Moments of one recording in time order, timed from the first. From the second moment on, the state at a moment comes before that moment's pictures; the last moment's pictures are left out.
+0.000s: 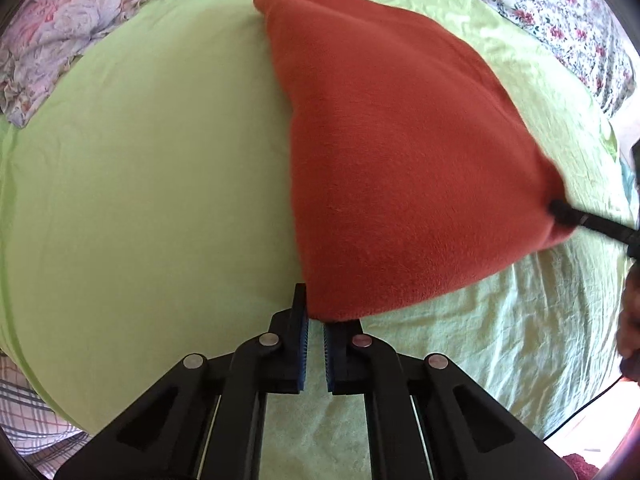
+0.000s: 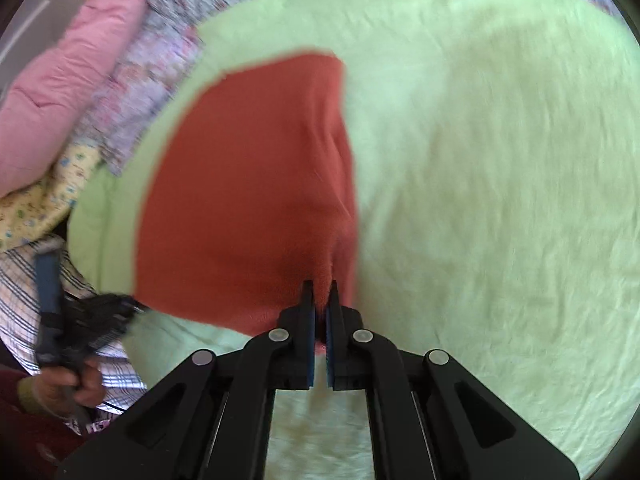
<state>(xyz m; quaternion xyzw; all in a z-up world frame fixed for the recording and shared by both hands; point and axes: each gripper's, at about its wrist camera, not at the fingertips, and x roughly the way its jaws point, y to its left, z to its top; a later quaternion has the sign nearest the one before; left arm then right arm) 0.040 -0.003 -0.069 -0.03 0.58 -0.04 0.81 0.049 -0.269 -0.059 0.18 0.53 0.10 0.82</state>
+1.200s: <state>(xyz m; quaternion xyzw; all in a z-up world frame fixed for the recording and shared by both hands) 0.159 -0.003 -0.067 -0.12 0.56 -0.11 0.81 0.156 -0.261 -0.064 0.21 0.52 0.10 0.82</state>
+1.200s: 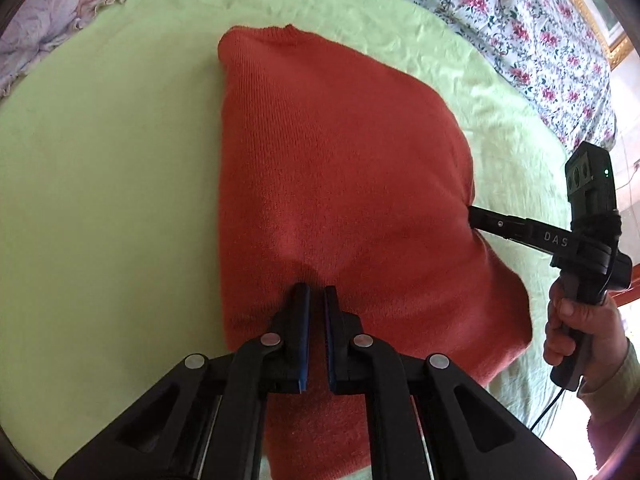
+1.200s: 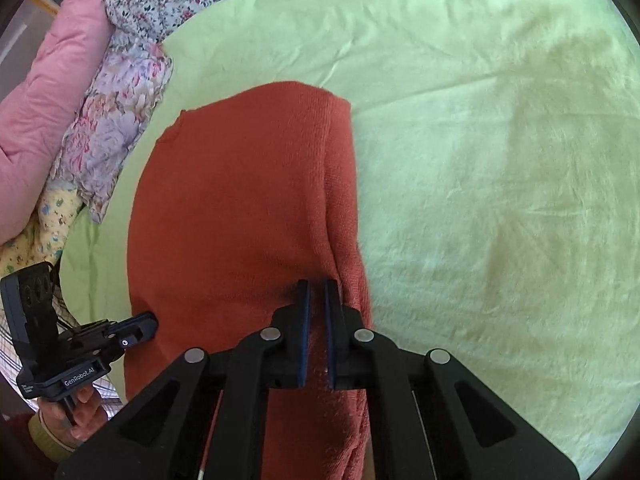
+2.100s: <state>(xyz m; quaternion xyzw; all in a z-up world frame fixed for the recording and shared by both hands) 0.046 -0.001 -0.040 -0.06 0.57 -0.15 0.81 0.027 -0.233 -0.022 0.21 0.49 0.11 0.84</state>
